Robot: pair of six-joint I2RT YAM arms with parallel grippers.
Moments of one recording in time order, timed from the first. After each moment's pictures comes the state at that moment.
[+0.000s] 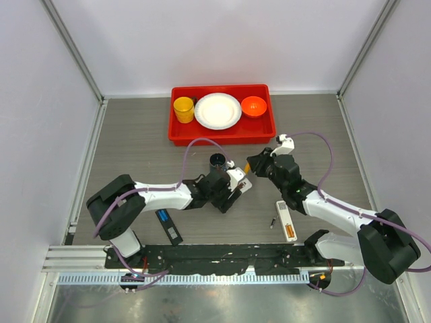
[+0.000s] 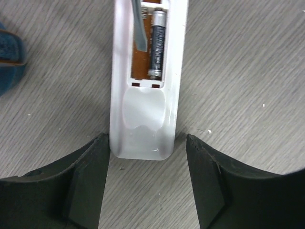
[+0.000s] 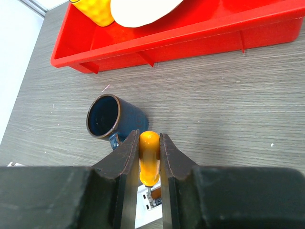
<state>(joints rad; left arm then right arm) -0.99 1.65 0.82 -0.01 -0.05 -0.11 0.59 1.15 0.48 0.39 0.18 0.63</state>
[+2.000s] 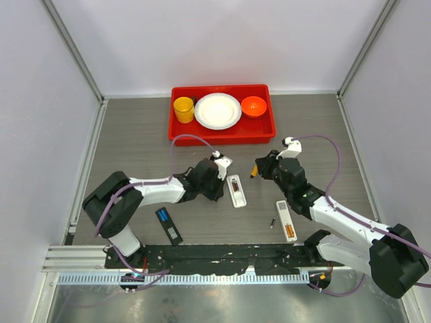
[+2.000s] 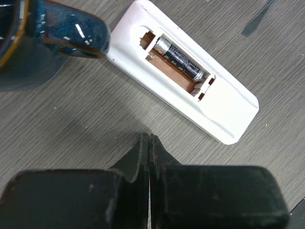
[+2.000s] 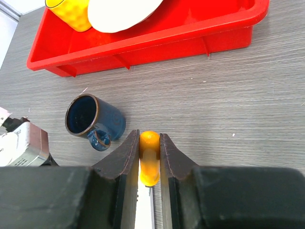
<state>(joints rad) -0.84 1.63 0.77 0.08 0.10 -0.24 0.59 1.03 0.46 0.26 0.27 0.56</state>
